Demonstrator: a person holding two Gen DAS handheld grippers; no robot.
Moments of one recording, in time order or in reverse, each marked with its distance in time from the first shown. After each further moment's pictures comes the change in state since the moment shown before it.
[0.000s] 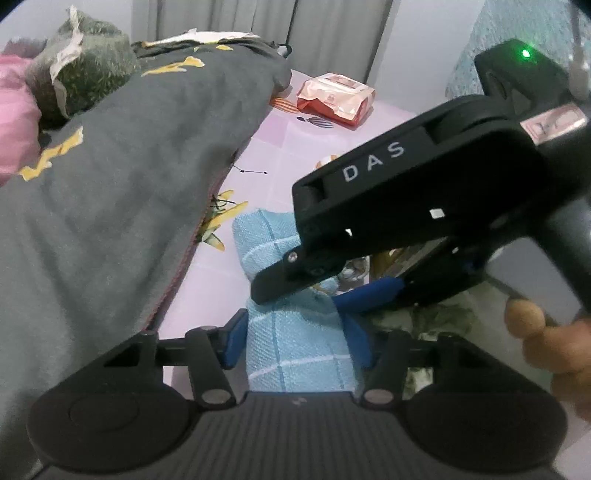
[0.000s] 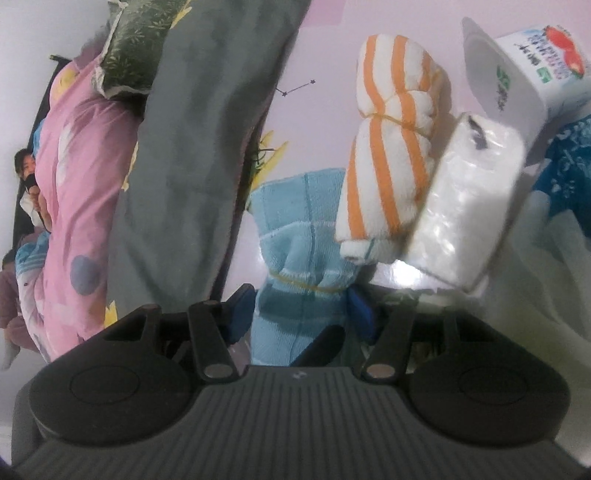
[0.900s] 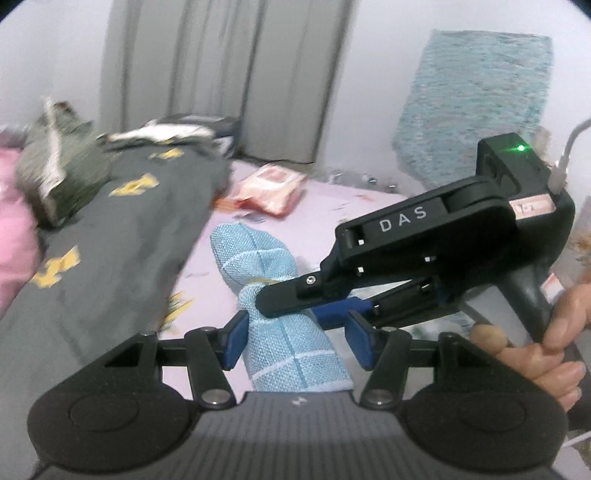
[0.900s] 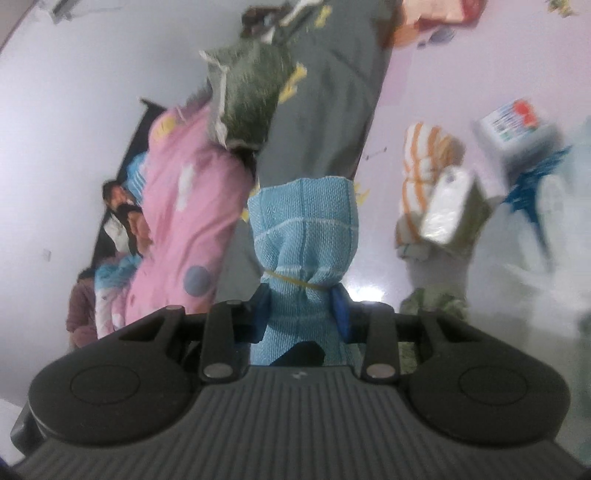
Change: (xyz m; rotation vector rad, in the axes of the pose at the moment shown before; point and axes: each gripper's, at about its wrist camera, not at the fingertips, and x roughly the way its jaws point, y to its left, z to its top) left arm -0.109 -0.072 0.016 0.126 -0.230 -0.103; right arm -0.123 -0.008 -0.049 -0.059 -0.220 0.277
